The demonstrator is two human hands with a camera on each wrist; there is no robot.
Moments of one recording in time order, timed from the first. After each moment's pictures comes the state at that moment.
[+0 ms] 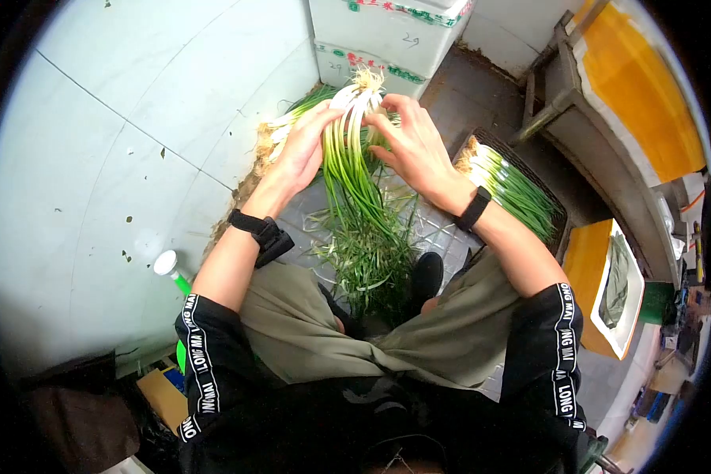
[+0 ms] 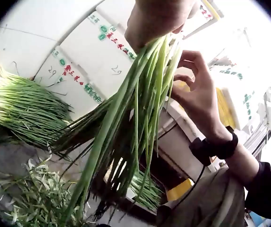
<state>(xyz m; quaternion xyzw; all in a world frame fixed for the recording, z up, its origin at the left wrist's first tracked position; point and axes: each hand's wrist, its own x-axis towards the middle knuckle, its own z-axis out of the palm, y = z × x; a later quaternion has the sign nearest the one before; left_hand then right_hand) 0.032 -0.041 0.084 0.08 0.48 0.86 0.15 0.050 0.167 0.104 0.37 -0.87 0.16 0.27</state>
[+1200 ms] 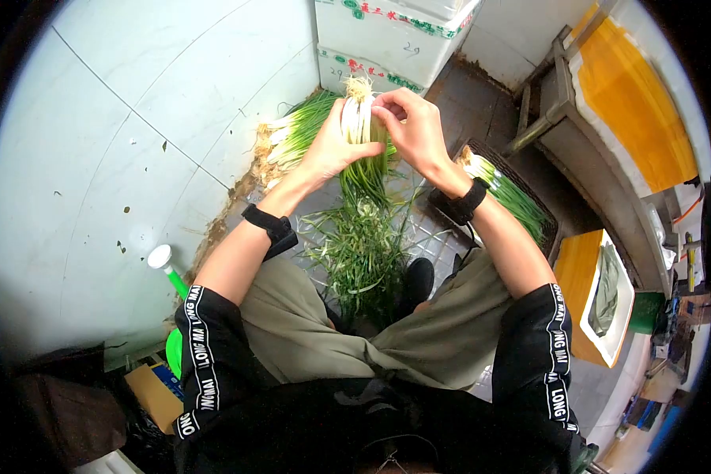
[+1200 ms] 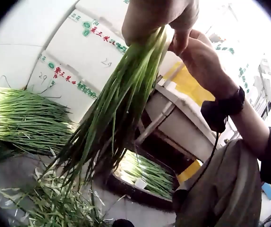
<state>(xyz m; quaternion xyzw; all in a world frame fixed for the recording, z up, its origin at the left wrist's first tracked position) 0.034 -0.017 0.074 0.17 0.69 0.70 0.01 0.021 0.153 0.110 0.23 -0.84 0.43 0.22</state>
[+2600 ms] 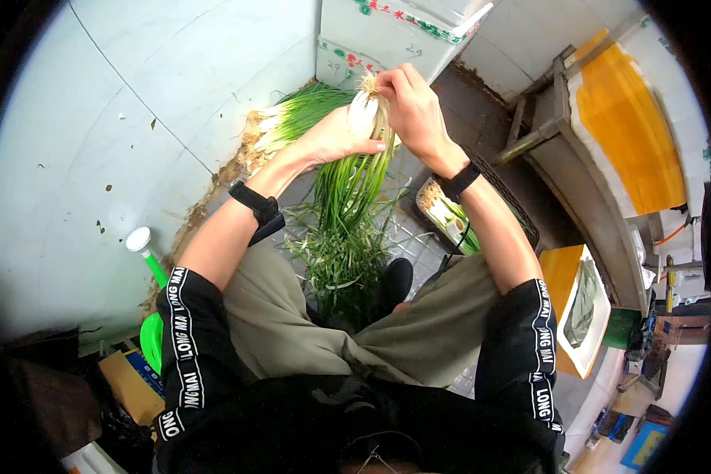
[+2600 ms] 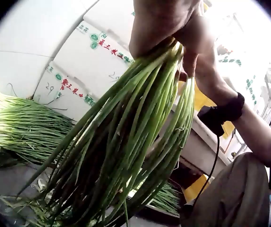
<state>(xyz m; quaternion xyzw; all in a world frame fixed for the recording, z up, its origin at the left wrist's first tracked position) 0.023 -0.020 0.081 0.22 0.68 0.68 0.14 -0.008 0.156 0.124 0.40 -0.81 0.25 0.35</state>
